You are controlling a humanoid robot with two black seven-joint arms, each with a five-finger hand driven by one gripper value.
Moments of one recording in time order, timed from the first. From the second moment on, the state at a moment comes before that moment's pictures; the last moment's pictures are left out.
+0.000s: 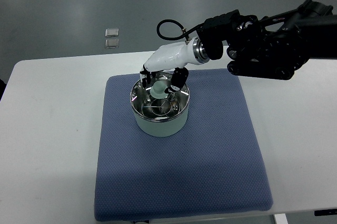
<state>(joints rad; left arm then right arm) -0.01 0.00 -0.05 -0.16 0.00 -0.02 0.04 1.68 -0.17 -0.56 1.08 -1.06 0.02 0.32</state>
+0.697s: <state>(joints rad) -0.01 0.00 -0.05 -0.16 0.00 -0.02 0.04 1.67 -0.16 -0.57 1.06 -1.10 0.01 0.29</state>
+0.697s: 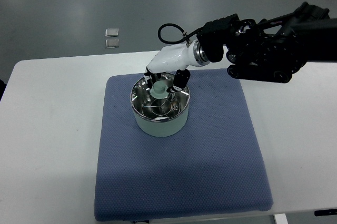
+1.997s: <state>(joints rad) -0.01 0.00 -0.05 -0.16 0.00 -0.02 0.04 1.67 -0.14 -0.56 1.06 -1.09 0.02 0.29</state>
